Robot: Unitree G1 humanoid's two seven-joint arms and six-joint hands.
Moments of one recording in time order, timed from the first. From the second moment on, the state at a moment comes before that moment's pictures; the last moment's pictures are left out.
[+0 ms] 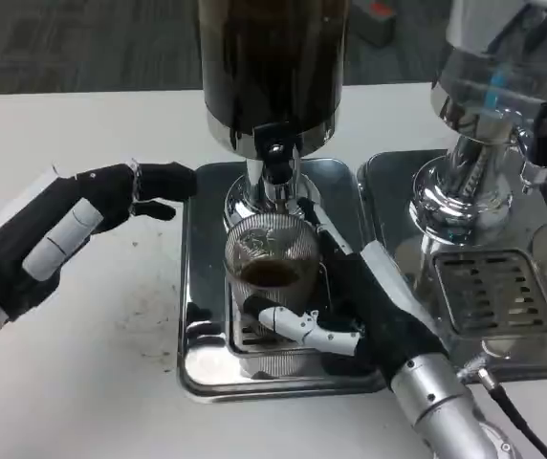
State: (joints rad) left arm -0.39 0.49 0.18 0.87 -0.26 -0.72 -0.89; right arm -0.06 -0.09 0.33 0.15 -0.40 -0.06 0.00
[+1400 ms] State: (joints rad) left arm -0.37 0.51 0.18 0.89 -0.23 -0.71 -0.87; right arm -0.05 -0.01 0.37 0.32 -0.47 -0.26 -0.28
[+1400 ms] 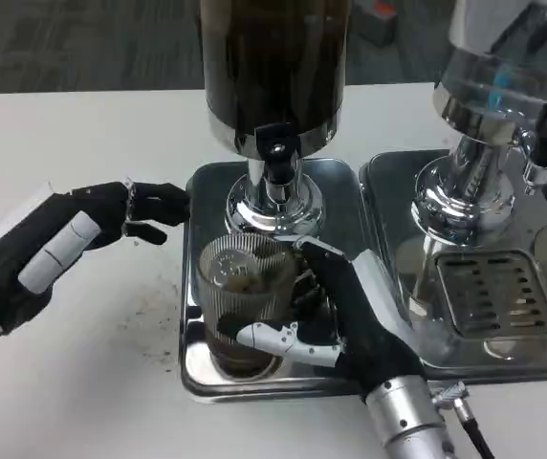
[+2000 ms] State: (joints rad) left arm -0.37 0.51 0.18 0.91 -0.23 -0.71 -0.87; right arm -0.02 -0.01 0.37 0.34 -0.49 -0.31 -0.36
